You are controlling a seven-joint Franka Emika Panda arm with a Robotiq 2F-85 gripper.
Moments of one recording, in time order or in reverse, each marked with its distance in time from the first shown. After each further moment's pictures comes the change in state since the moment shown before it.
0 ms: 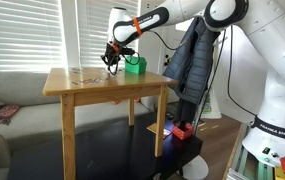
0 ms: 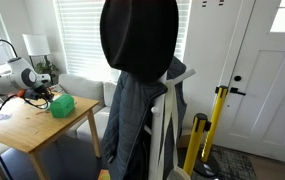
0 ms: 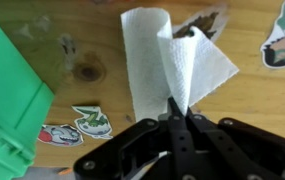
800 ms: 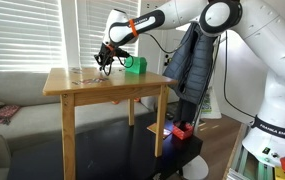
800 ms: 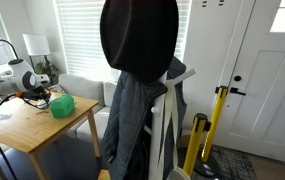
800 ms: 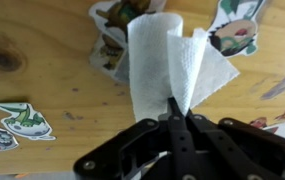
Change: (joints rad) arm -0.011 0.071 0.044 0.081 0.106 0.078 -0.120
